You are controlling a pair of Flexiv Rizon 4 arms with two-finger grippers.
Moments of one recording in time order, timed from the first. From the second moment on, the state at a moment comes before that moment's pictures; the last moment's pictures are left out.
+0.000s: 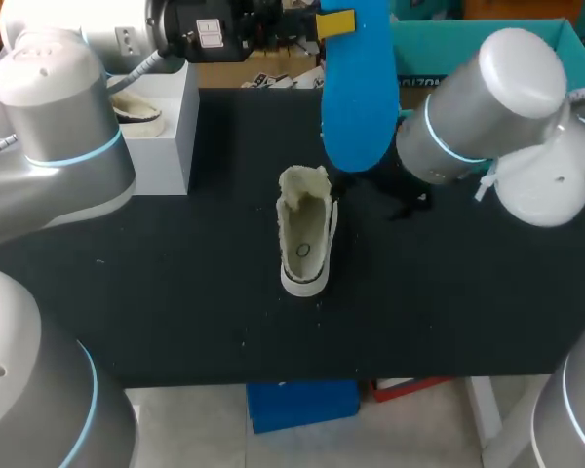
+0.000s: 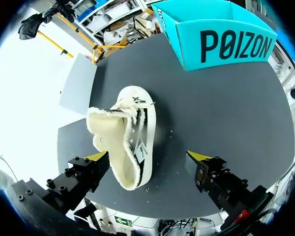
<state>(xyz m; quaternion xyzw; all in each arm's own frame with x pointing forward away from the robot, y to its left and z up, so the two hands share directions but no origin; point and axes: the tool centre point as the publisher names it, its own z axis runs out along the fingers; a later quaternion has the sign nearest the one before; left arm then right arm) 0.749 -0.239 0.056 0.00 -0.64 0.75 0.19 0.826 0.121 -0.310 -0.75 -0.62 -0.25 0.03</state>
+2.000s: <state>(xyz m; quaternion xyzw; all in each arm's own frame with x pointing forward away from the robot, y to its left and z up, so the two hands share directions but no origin) 0.720 -0.236 0.014 -0.15 -0.68 0.72 0.00 0.845 0.120 -0.258 -0.56 -0.56 -0.51 0.34</state>
